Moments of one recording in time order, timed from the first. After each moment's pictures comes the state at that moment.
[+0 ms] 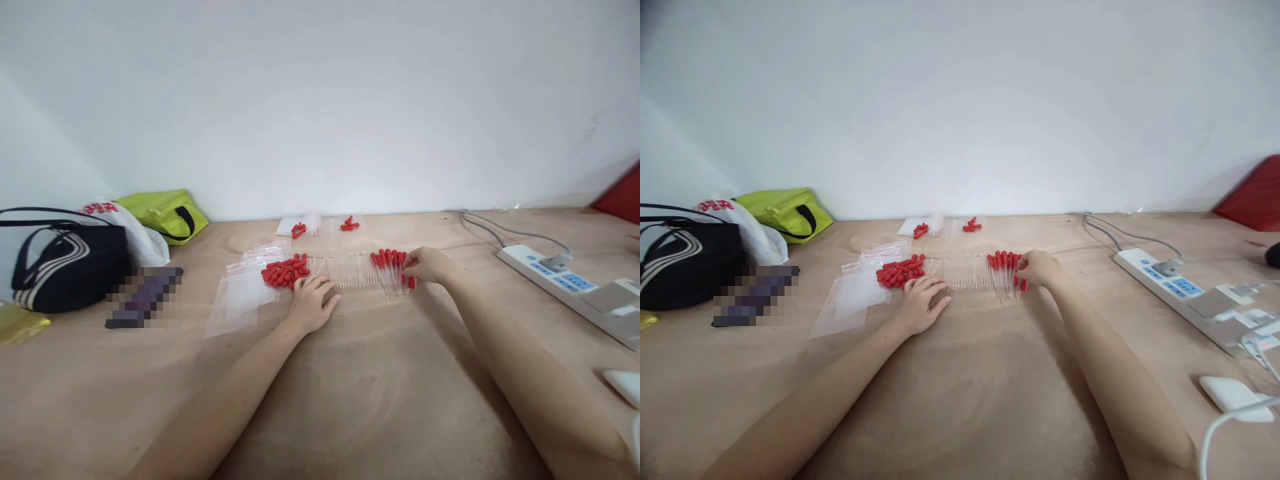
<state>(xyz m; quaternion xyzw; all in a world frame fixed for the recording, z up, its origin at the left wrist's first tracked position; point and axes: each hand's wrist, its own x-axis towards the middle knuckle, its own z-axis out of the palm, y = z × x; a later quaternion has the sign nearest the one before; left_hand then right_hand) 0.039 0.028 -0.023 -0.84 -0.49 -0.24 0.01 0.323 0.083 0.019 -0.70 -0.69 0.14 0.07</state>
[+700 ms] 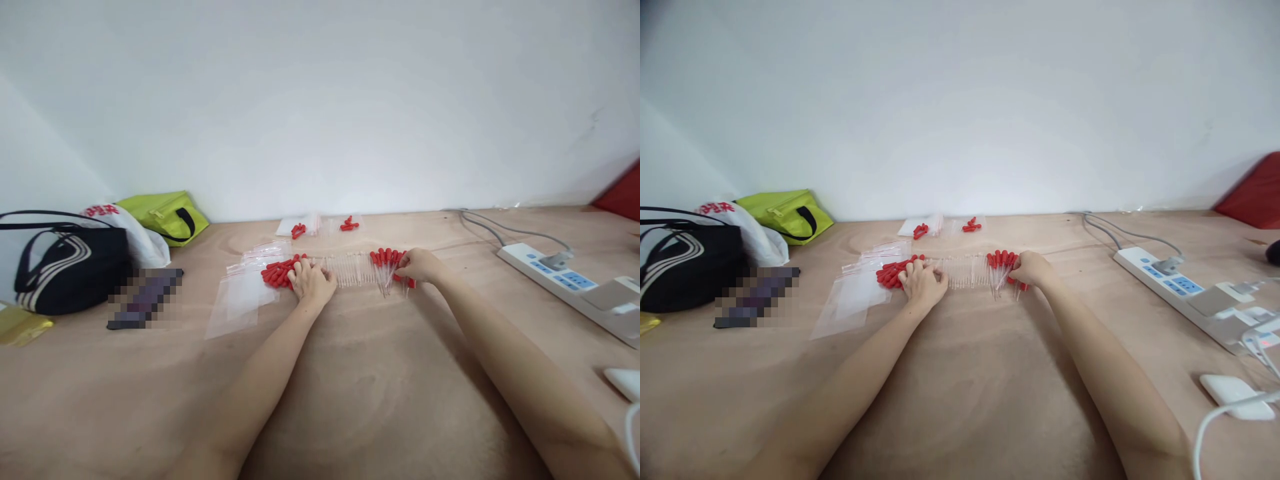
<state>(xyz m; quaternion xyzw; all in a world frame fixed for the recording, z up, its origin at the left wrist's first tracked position) 0.070 0.063 -0.015 -0.66 -0.72 -0.23 0.09 0.306 0.083 0.019 -0.71 -0.67 0.19 0.06</state>
